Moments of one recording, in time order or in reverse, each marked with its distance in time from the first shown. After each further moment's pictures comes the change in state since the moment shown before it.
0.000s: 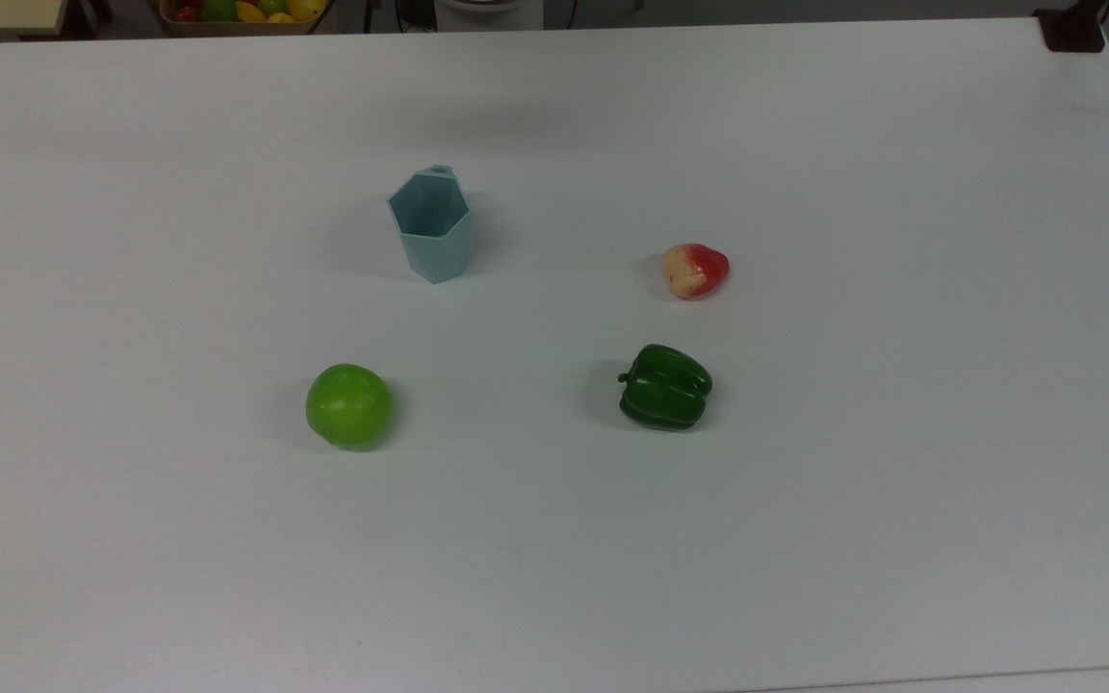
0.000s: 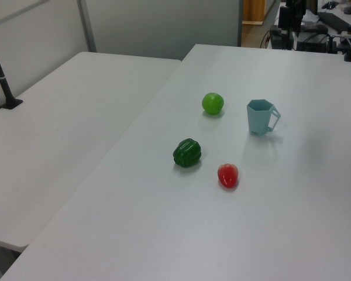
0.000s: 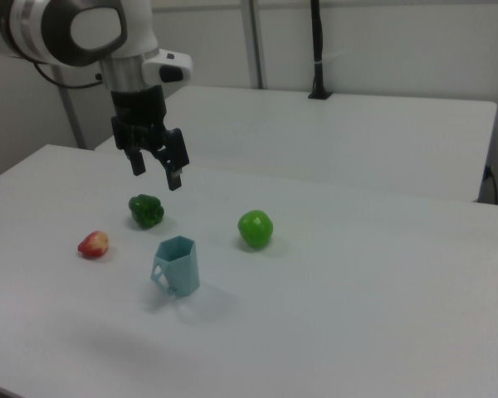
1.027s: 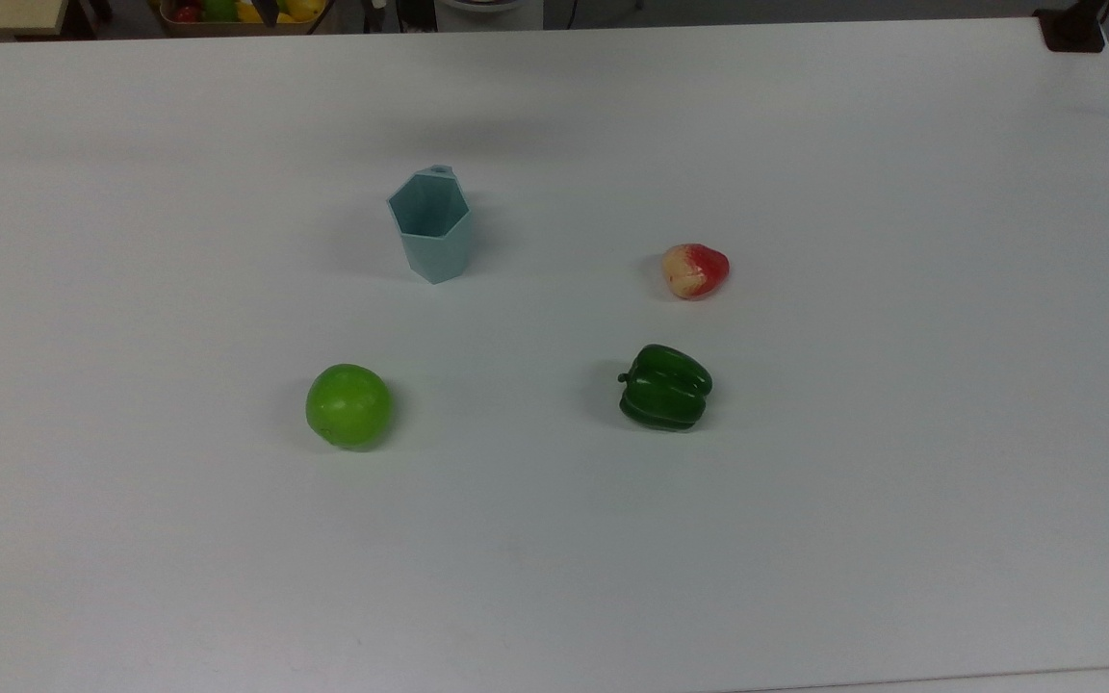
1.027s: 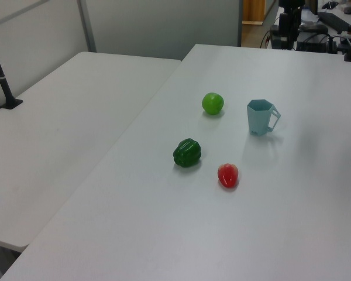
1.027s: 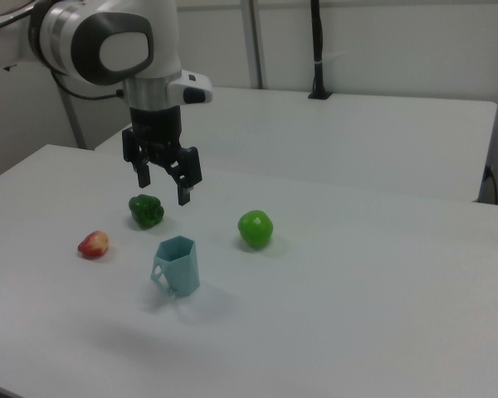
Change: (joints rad) arm -0.049 0.048 0.000 -0.007 0.084 0.000 -0.138
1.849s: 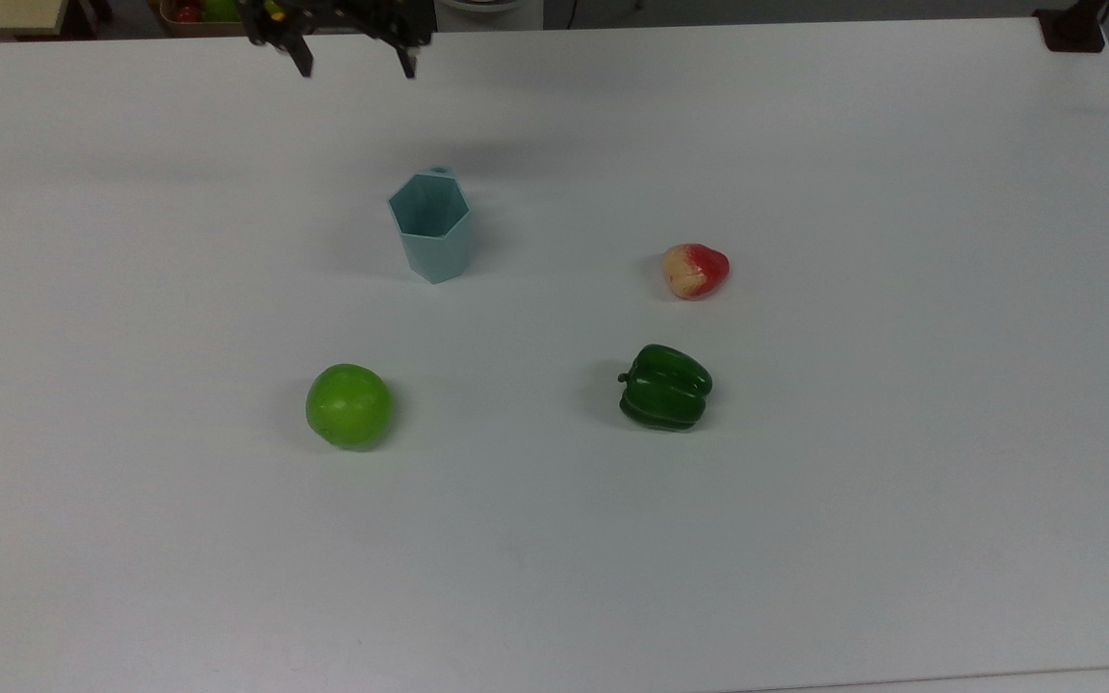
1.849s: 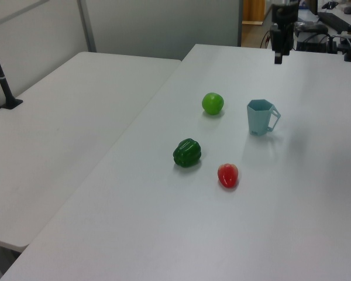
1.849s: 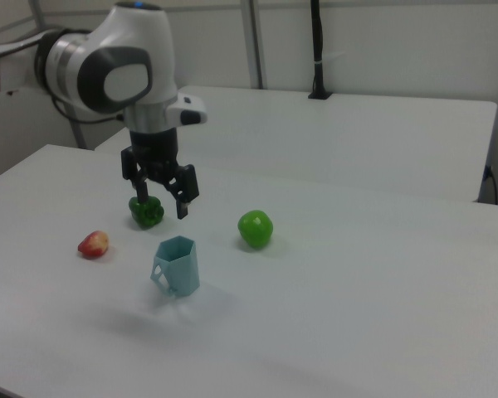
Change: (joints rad) arm 0.034 0.013 0.021 -0.101 0.000 0.131 -0.012
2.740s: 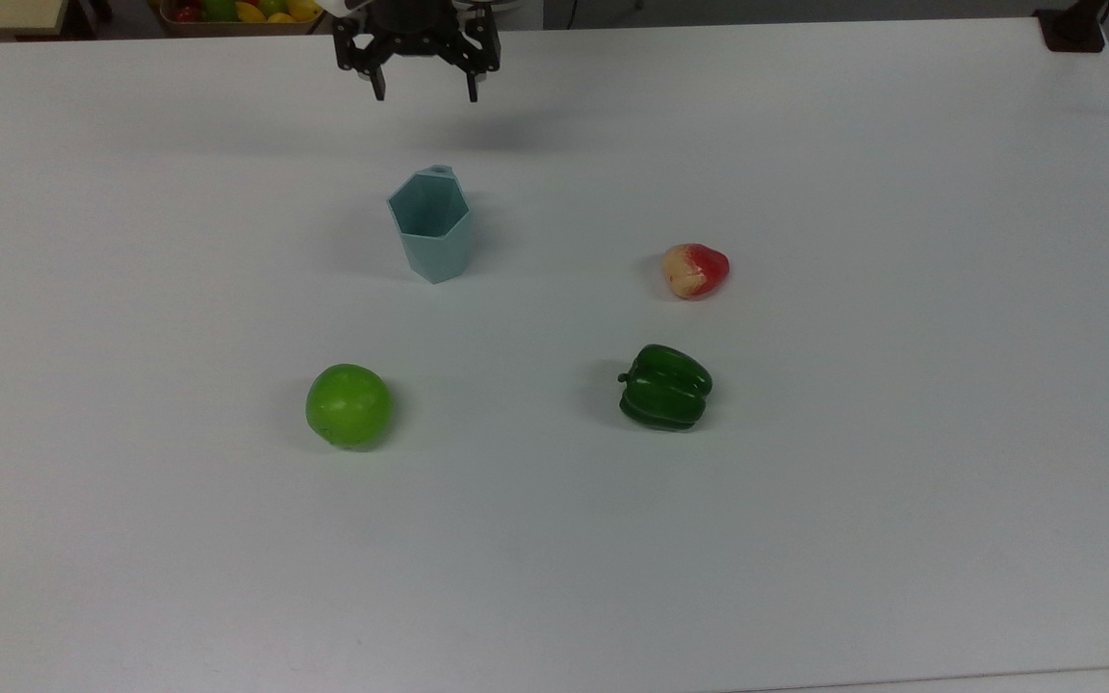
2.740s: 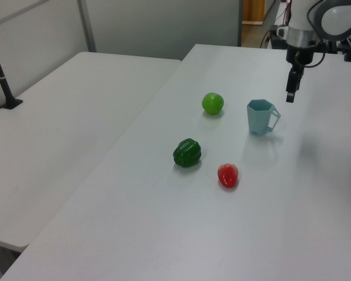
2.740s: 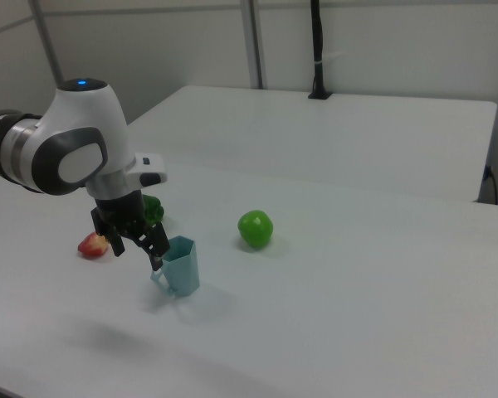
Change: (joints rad) arm 0.087 -0.220 -0.003 -0.497 -0.041 0.377 0.046
